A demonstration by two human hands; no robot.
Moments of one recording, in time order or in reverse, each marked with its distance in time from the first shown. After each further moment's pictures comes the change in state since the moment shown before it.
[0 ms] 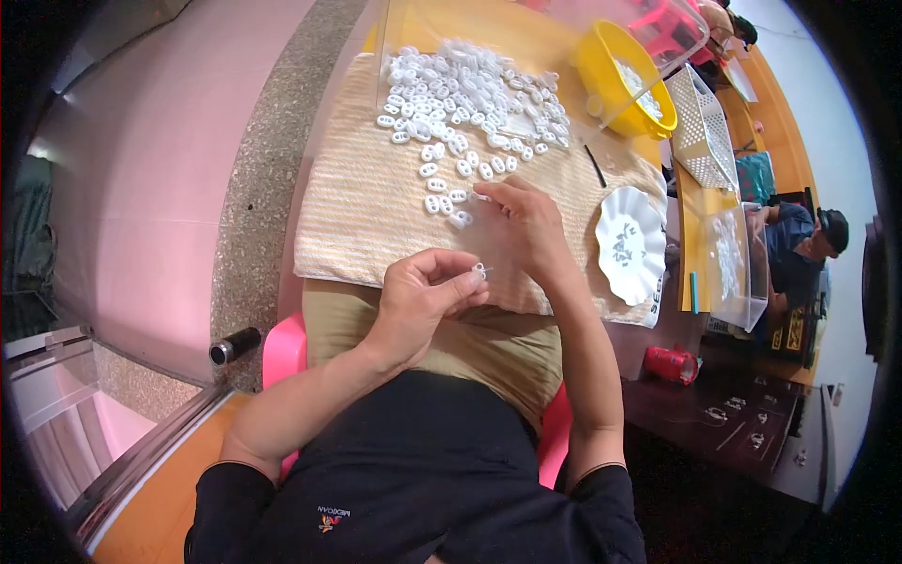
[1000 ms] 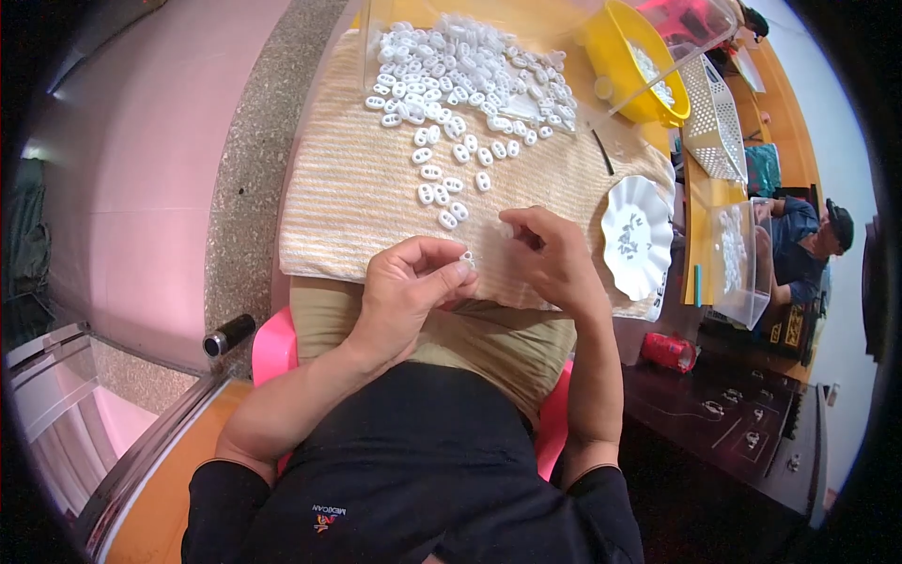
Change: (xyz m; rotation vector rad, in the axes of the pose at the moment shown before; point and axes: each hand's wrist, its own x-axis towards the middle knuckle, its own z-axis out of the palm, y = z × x) left_hand 0.006 0.005 -0.005 0.033 0.050 -0.002; right_hand -0.038 0.006 -0.024 -0.015 -0.140 0.096
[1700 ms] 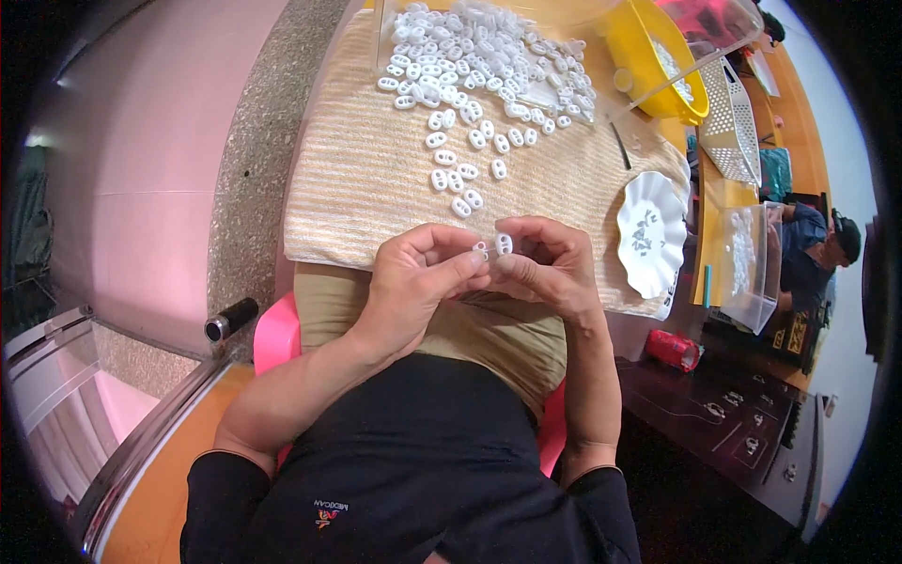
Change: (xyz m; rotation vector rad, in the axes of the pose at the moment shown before) left_hand 0.000 0.002 -0.001 -0.016 -0.018 -0.019; right_hand -0.016 -0.010 0.017 1.006 -0.158 0.240
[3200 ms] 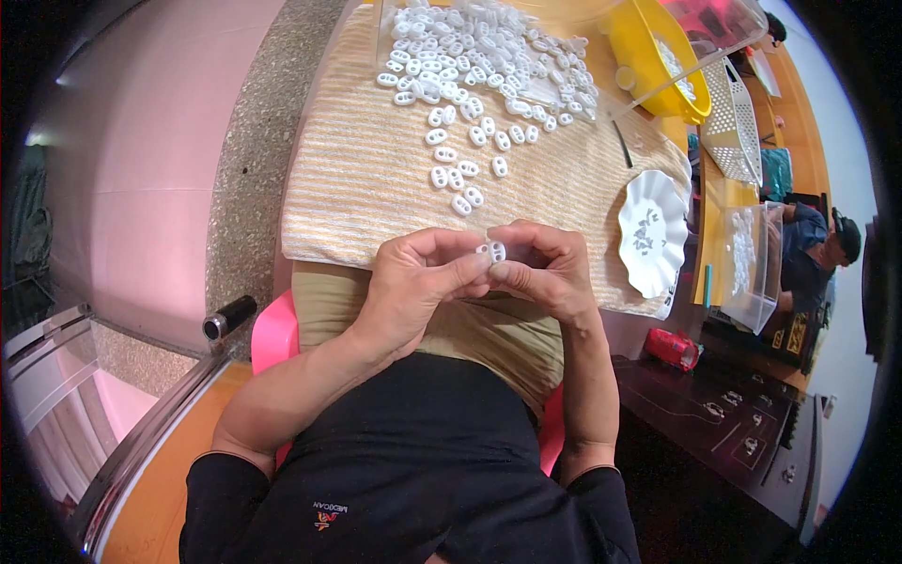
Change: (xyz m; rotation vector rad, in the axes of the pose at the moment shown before) left_hand 0.000 0.001 0.003 -0.054 -0.012 -0.030; right_hand -0.001 -0.004 0.007 -0.004 -0.027 -0.002
